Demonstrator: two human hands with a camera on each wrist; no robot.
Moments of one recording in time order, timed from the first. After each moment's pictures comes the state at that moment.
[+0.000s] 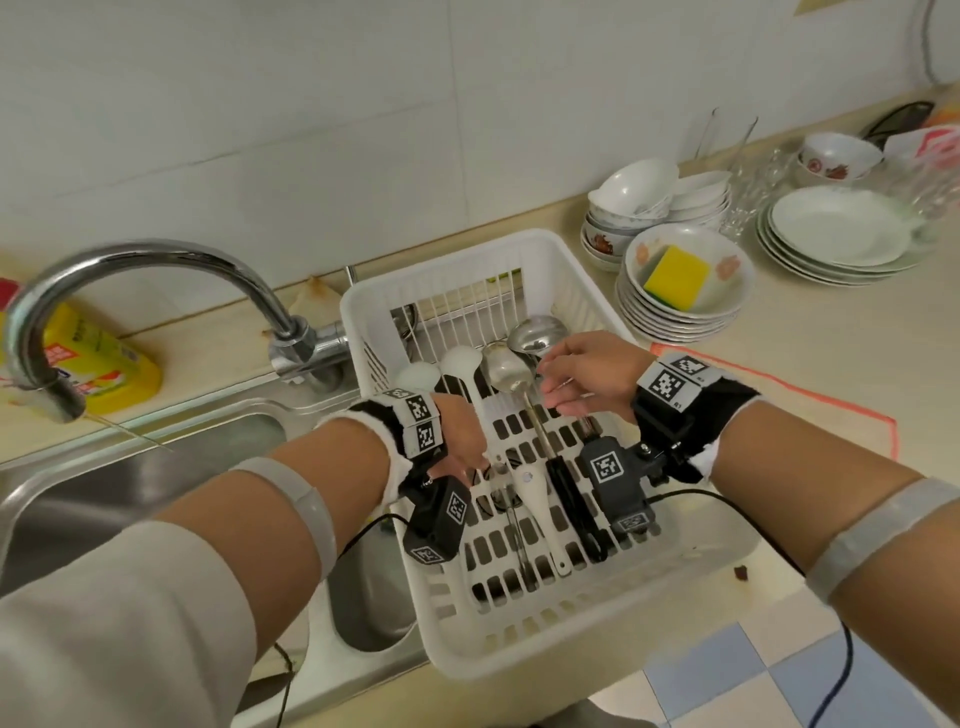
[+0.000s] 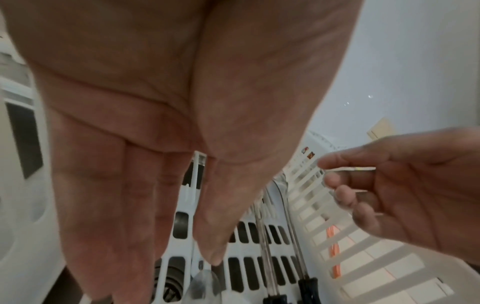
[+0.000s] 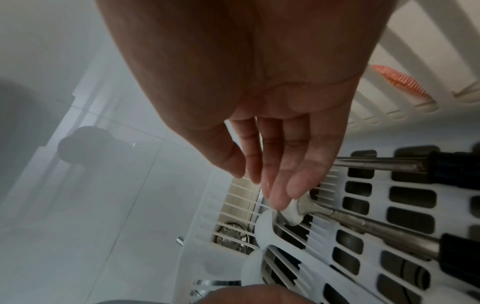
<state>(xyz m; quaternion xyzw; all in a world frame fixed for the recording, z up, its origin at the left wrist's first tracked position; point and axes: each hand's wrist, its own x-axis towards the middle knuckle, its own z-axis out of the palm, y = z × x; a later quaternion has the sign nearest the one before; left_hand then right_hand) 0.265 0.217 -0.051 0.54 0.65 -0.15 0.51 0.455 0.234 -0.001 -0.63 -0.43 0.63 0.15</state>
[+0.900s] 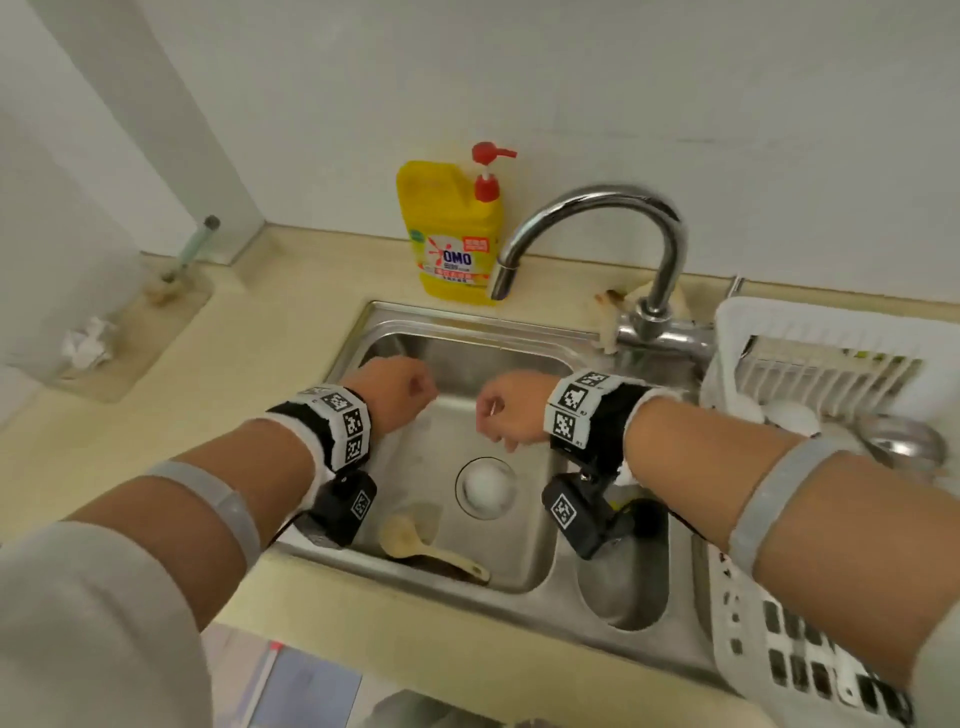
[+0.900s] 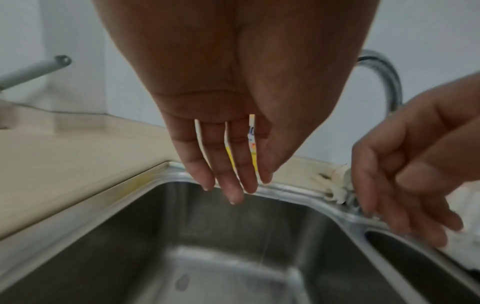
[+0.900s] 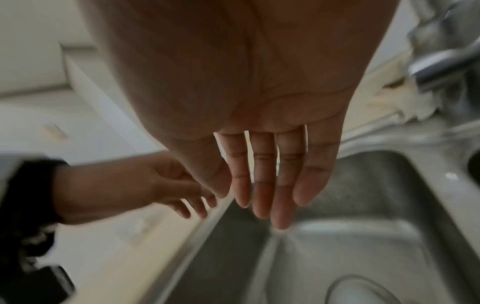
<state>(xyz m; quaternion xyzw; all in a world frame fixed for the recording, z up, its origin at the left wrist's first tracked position) -0.102 0.021 -0.025 0.49 0.83 0.04 0.24 0.069 0.131 -0.015 -0.25 -0.88 0.36 -0.18</state>
